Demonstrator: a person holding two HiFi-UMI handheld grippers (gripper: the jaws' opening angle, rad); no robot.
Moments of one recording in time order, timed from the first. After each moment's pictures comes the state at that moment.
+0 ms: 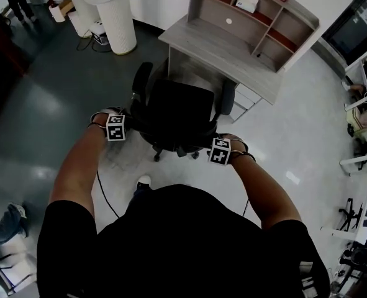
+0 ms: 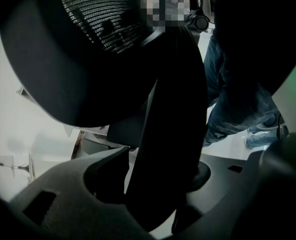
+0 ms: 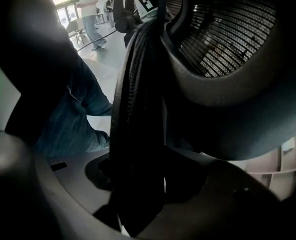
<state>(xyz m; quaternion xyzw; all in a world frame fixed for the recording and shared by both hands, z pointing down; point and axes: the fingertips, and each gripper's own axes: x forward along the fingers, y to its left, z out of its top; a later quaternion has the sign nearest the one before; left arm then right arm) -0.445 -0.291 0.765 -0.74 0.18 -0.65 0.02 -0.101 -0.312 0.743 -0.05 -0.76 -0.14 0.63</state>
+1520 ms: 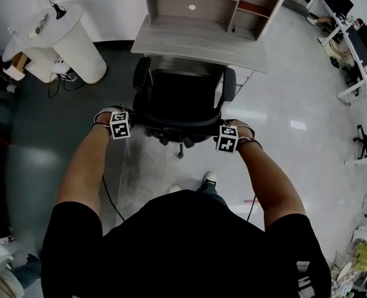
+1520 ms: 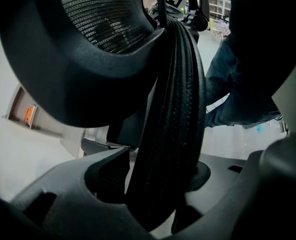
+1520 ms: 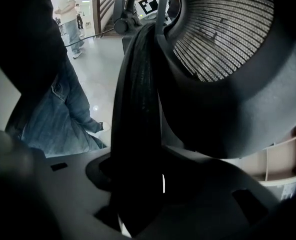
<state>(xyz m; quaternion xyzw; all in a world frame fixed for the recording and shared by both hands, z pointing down) -0.540 -0.455 0.767 -0.76 0.06 -0.64 0.12 -0.206 -0.376 0.741 0.10 -0.76 -0.07 0.63</state>
